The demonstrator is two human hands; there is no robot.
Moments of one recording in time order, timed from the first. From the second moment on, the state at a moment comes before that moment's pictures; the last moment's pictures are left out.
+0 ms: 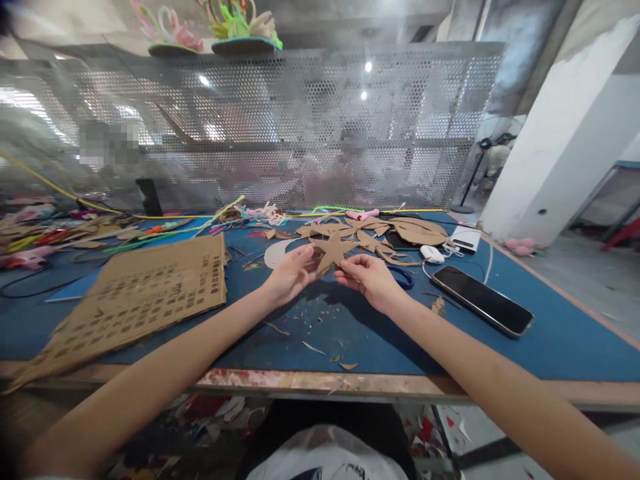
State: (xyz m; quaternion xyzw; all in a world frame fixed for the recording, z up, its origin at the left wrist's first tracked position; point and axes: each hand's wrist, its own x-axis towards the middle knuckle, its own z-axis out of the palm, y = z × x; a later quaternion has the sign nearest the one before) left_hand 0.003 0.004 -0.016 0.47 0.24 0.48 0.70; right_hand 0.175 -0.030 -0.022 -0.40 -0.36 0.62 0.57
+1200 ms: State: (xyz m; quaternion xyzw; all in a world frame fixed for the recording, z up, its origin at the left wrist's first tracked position) left_hand -0.003 0.001 -0.012 0.62 0.31 0.47 0.54; right_hand 0.189 -0.029 -0.026 -0.49 -0.65 0.27 0.52
